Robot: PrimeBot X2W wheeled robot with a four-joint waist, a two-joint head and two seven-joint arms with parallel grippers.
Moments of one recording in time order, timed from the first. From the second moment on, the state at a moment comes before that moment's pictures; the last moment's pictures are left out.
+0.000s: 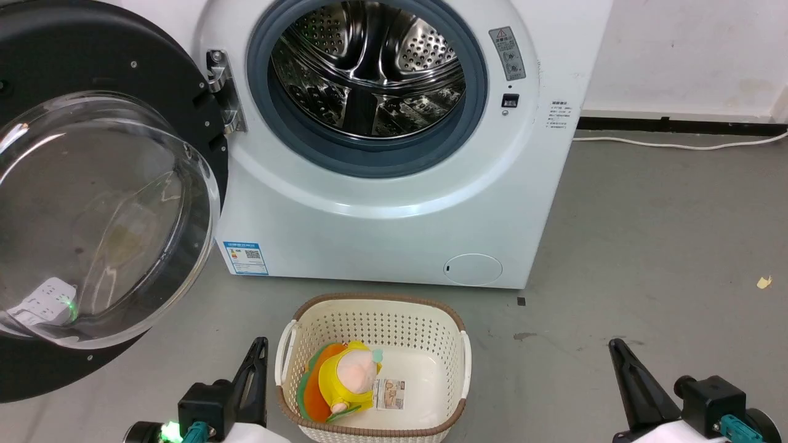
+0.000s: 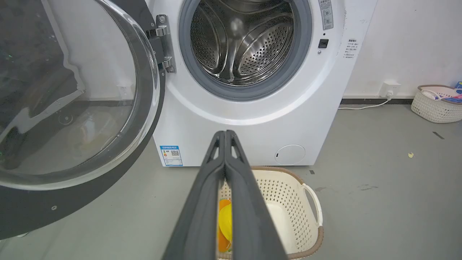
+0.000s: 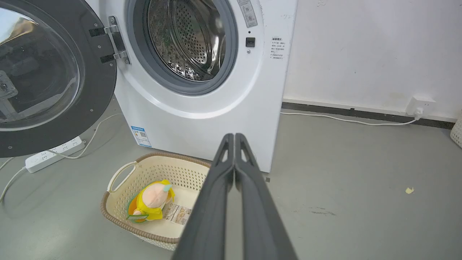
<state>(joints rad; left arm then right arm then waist) 0.06 0.07 -0.08 0.07 -0.07 0.00 -0.13 0.07 -0.06 -0.02 0.08 0.07 0.13 -0.13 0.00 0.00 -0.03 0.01</state>
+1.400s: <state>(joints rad) 0.04 0.05 -0.03 0.03 -0.03 0.00 -0.05 0.03 -0.06 -0.01 0.03 0.03 0.13 -0.05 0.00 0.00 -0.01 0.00</state>
